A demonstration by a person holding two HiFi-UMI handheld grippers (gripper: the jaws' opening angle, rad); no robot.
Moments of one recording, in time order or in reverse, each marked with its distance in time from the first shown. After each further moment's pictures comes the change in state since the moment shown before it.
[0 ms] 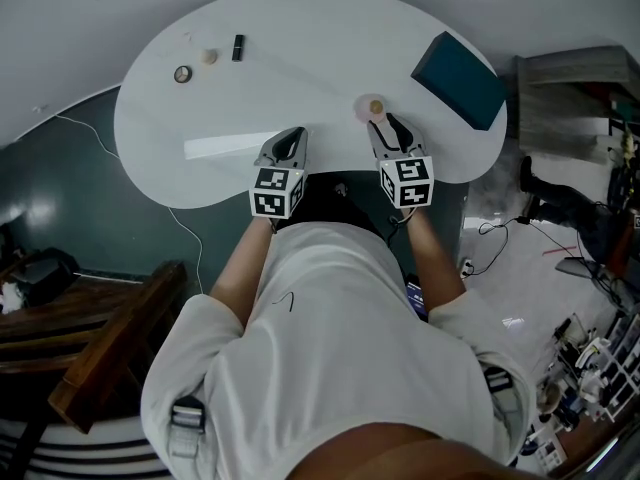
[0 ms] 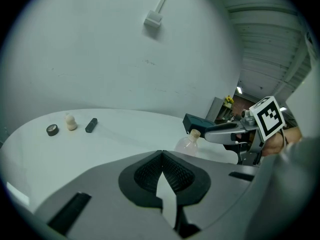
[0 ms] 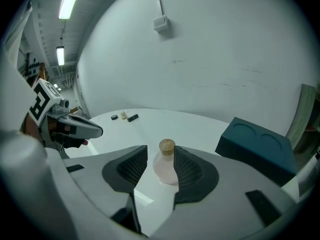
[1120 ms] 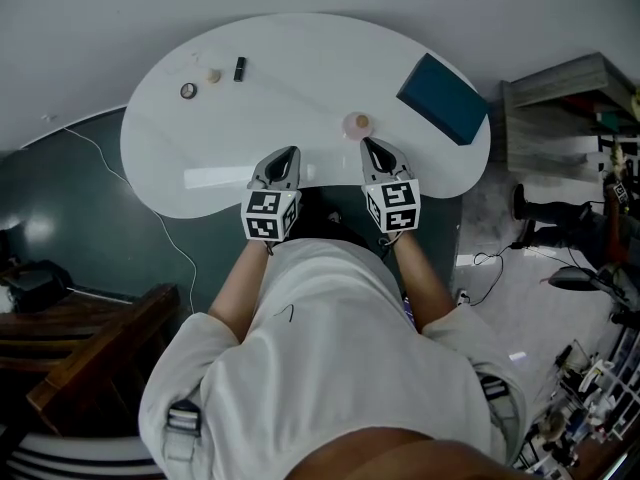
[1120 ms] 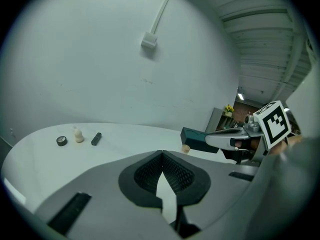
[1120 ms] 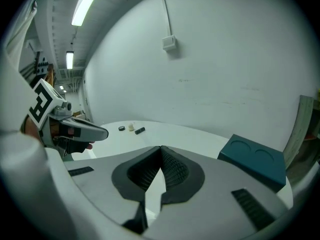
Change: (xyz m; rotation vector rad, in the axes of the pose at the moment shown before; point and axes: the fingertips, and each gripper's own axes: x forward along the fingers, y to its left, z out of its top) left arm -0.051 -0.031 0.029 0.003 -0.140 0.050; right arm -0.054 0.030 0.031 -0.044 -0.129 0.021
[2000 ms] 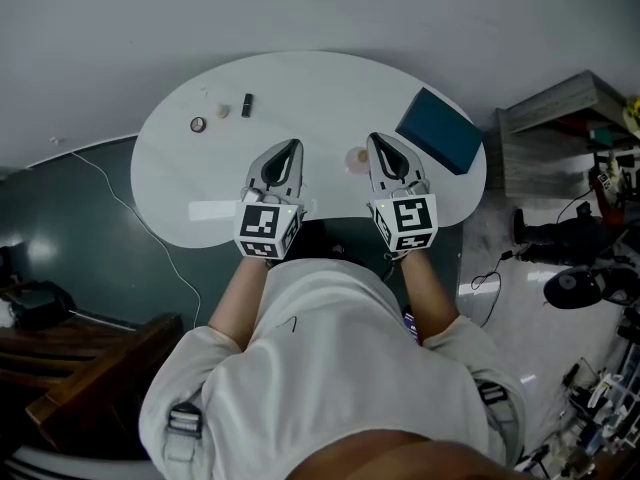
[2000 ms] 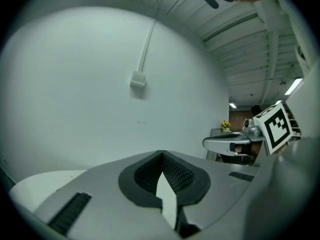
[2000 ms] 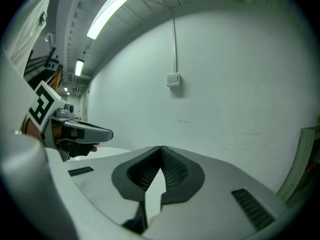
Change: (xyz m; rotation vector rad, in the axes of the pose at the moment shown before) left arm -0.027 -0.010 0.150 0.147 -0.295 -0.009; right arm -0.028 -0.004 0.142 -0.099 -0.271 -0.034
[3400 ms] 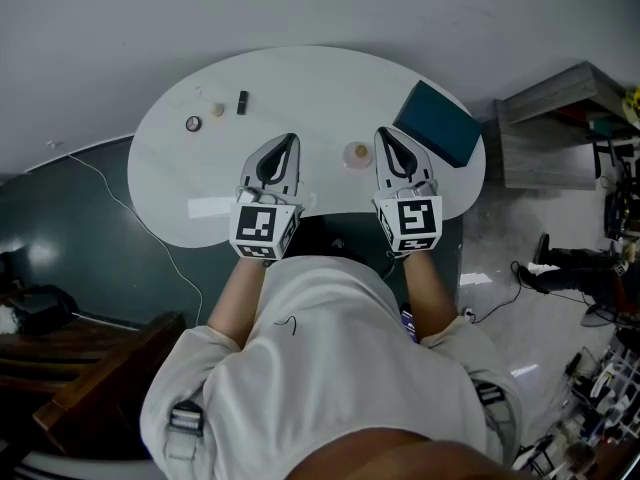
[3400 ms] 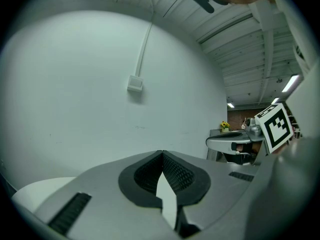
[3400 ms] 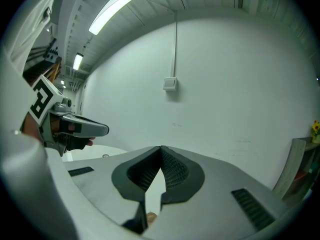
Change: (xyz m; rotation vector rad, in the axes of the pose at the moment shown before) left arm 0.000 -0.001 0.018 0.036 -0.034 -0.011; right arm -0.010 -0.014 0.012 -0.049 -0.011 -0.074
